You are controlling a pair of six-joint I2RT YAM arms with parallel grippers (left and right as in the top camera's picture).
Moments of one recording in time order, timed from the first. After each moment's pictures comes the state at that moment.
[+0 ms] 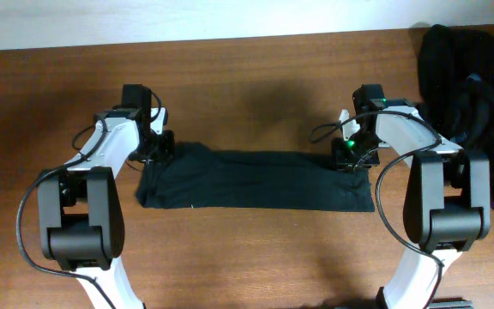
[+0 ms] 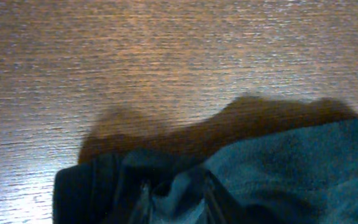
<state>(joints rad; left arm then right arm) -0.04 2.05 1.39 -0.71 0.10 -0.03 -0.01 2.01 1.33 -0.91 -0.20 -0.01</state>
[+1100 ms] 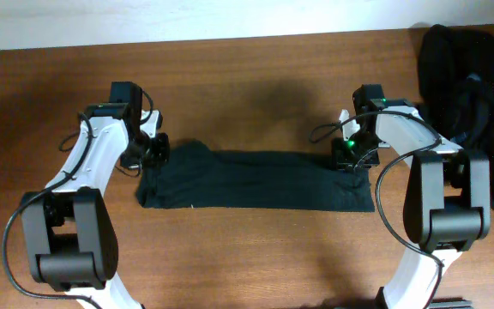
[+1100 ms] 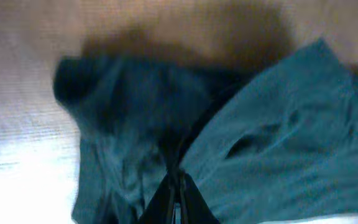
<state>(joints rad) -0.03 1.92 1.41 -0.98 0.15 -0.05 -0.01 2.01 1.33 -0.92 -0.20 -0.01</state>
